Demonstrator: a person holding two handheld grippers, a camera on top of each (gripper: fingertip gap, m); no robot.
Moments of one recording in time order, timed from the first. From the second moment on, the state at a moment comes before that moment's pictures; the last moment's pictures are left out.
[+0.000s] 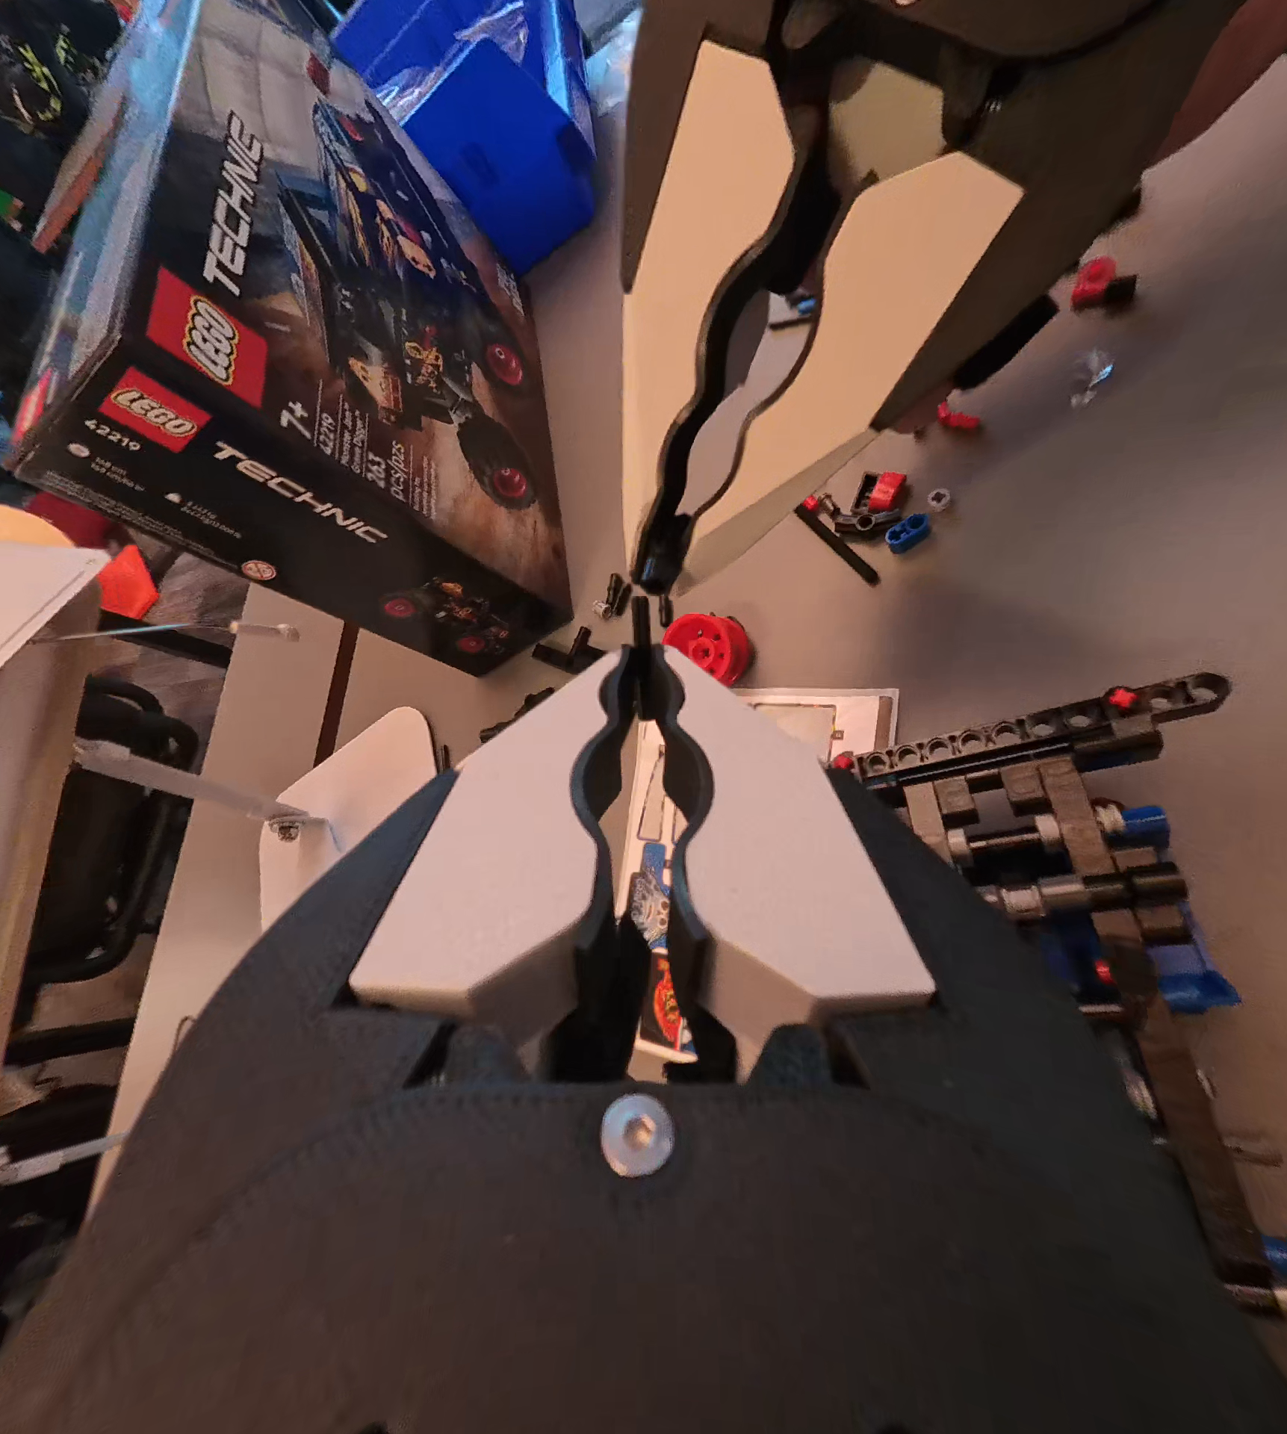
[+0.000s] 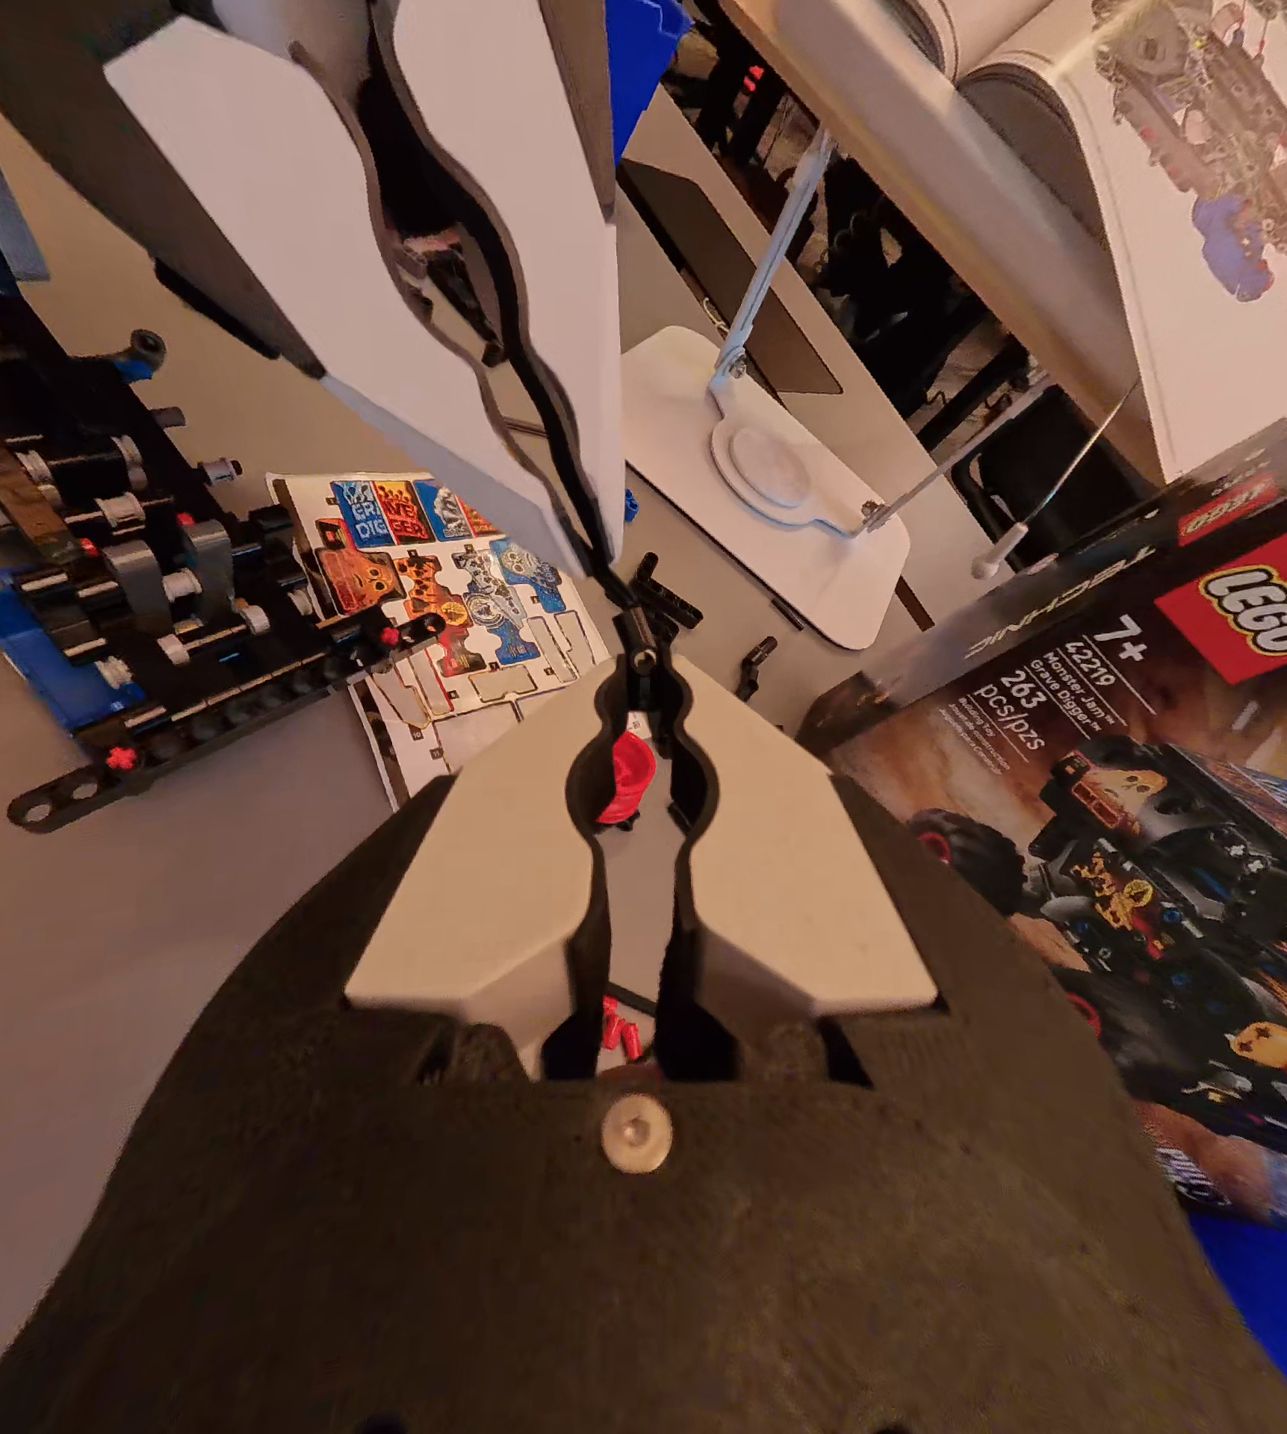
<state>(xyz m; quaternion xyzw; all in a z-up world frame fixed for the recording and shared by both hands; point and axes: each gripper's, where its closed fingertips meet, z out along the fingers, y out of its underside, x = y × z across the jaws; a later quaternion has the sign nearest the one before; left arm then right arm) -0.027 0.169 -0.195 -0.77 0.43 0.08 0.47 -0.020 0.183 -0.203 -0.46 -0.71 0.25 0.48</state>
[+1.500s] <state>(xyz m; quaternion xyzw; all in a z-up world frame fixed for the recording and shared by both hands) -0.024 0.173 -0.203 -0.70 0.52 0.29 0.38 -0.017 0.193 -0.212 -0.44 -0.73 0.13 0.50</state>
